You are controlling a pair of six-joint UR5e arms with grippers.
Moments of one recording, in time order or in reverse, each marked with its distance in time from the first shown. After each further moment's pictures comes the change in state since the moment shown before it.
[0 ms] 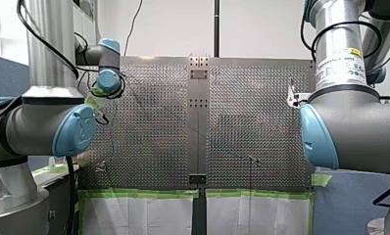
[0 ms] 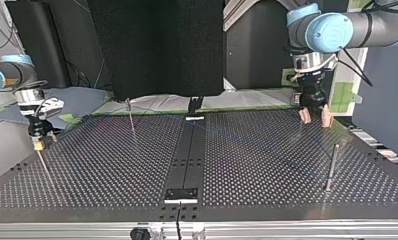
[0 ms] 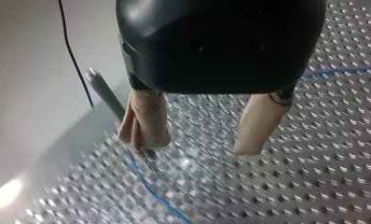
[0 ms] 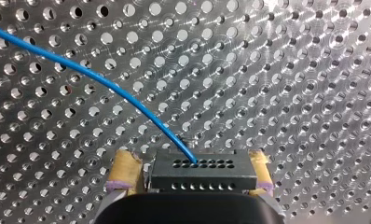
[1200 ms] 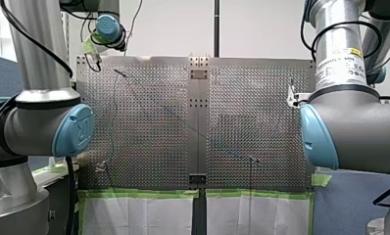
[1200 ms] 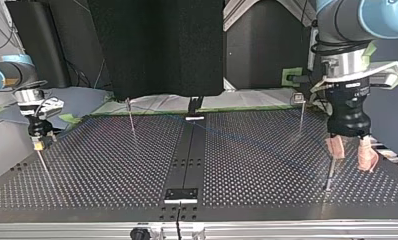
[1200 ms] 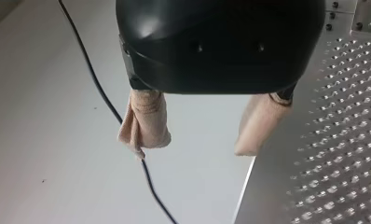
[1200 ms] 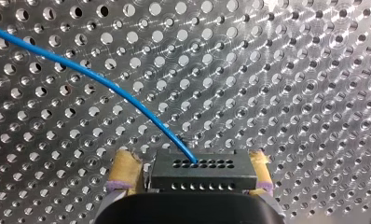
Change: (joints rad) left arm -0.029 0.154 0.356 -0.358 0.042 0.358; right arm 0.000 0.000 0.000 0.000 0.000 0.000
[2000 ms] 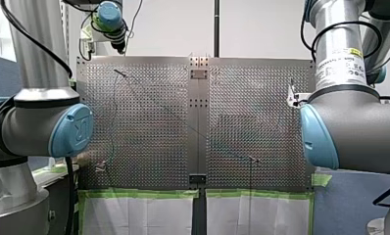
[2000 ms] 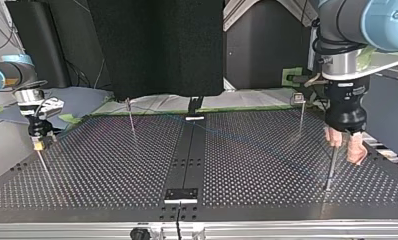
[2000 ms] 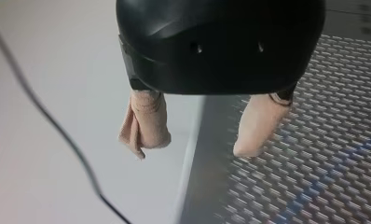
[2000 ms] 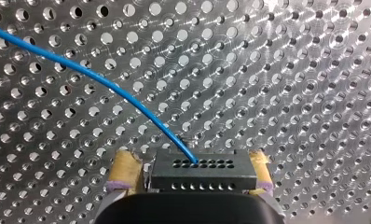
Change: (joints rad) left arm -0.038 -0.041 0.094 -0.251 -0.071 0.251; right arm 0.000 0.000 0.000 0.000 0.000 0.000
